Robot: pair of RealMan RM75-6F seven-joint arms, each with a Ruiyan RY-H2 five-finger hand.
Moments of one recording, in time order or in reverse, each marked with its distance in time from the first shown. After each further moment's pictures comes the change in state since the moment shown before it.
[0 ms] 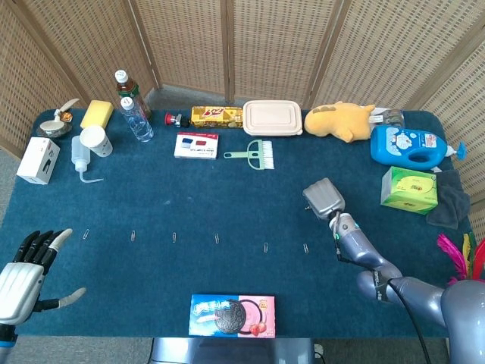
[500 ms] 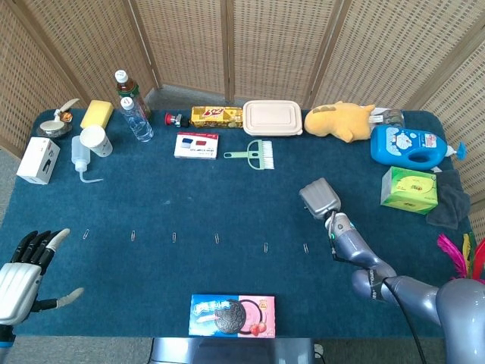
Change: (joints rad) left arm 0.003 -0.002 -0.002 0.013 -0.004 0.005 -0.017; right arm 0.014 -0.020 0.007 0.003 0.043 -0.007 -0.050
